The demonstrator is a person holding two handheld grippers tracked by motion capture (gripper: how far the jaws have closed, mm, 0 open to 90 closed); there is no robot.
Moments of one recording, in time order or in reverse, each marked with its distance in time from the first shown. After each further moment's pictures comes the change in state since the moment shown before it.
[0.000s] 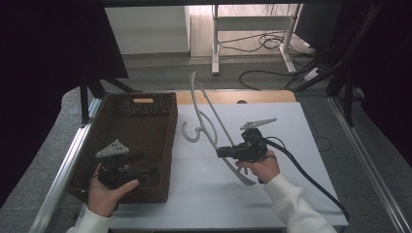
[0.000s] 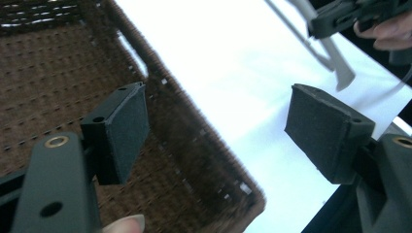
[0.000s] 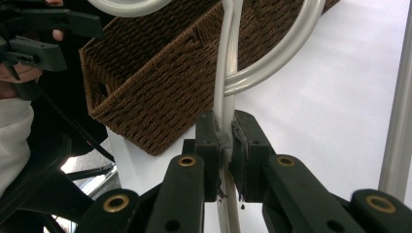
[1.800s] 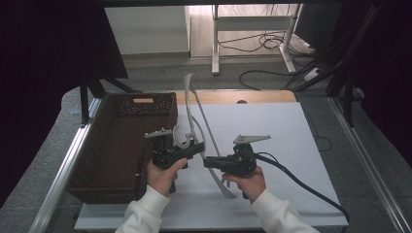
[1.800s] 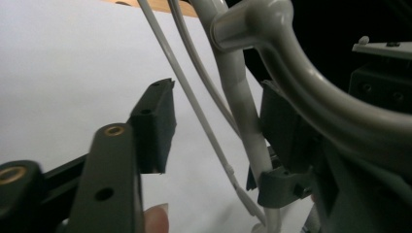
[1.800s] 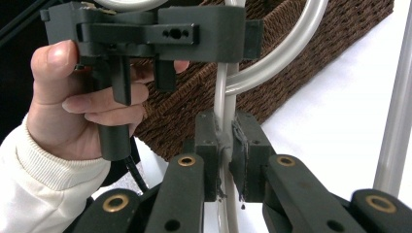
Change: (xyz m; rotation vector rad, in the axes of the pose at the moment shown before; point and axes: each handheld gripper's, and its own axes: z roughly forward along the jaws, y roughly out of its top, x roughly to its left) left arm -0.031 0.035 0.107 -0.135 -0.242 -0.262; right arm 0.031 -0.028 0.025 -0.150 0.088 0.043
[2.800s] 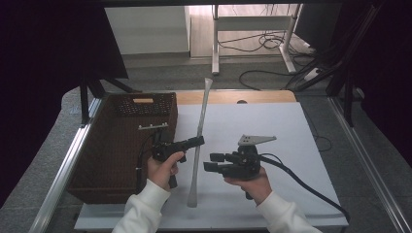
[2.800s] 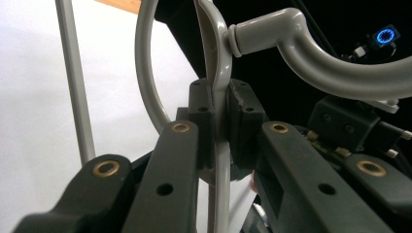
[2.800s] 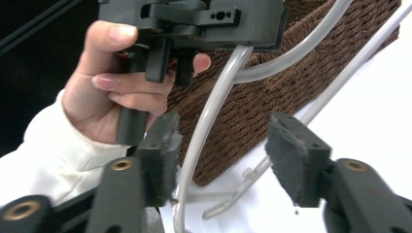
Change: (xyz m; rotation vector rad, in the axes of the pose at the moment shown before) left arm 0.013 0.014 0.001 0.003 -0.220 -0.130; right arm 0.009 0.002 -0.013 -0.042 0.030 -0.062
